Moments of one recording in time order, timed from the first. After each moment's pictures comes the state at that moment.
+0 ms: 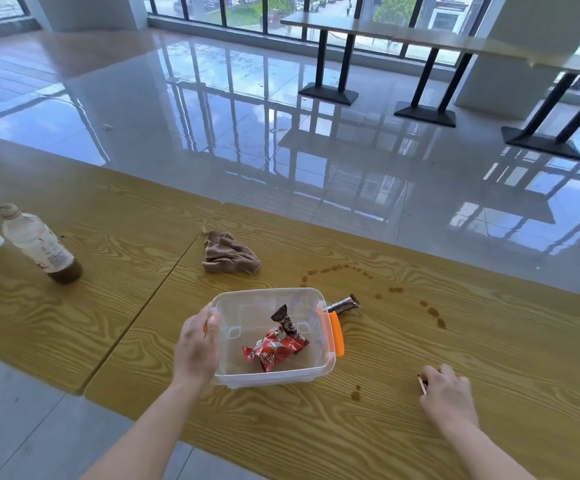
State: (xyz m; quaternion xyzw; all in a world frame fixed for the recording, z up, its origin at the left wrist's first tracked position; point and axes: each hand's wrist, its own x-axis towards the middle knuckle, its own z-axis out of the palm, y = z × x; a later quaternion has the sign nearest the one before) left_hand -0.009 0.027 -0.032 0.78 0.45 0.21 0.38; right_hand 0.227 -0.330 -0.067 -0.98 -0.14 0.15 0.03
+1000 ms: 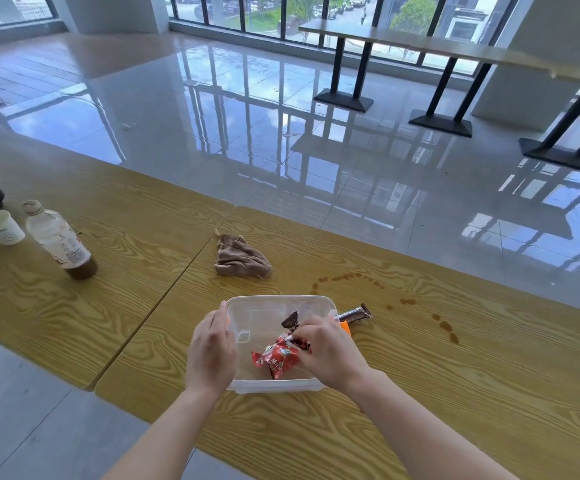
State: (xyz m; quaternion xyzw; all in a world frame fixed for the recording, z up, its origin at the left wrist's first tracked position) left_hand -0.006 0.017 -0.030 0.84 0.42 0.22 0.26; right_hand 0.153 -0.140 0.019 -0.81 -0.53 0.12 0.23
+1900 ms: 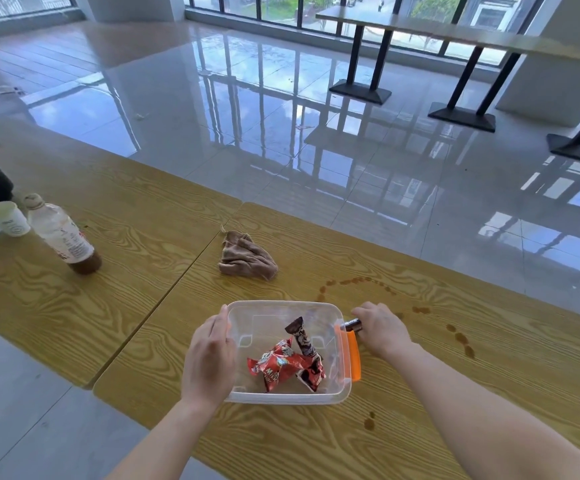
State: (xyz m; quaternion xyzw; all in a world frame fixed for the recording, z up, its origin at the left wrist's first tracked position) left_hand -0.006 0.016 -0.030 0.86 0.42 0.20 0.23; right_hand 0.277 -0.143 -0.036 -0.90 -0.42 0.15 0.00
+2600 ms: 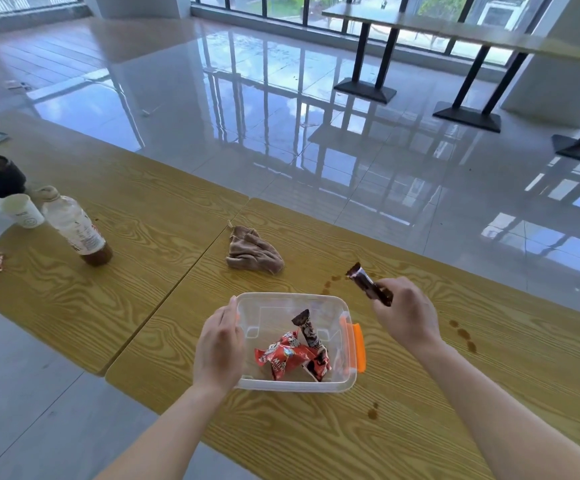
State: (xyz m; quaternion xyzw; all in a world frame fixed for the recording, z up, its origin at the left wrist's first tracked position) left_hand -0.005 0.014 -0.026 0.85 0.42 0.21 0.25; right_hand 0.259 -0.164 0.033 -0.90 -0.36 0.03 0.24
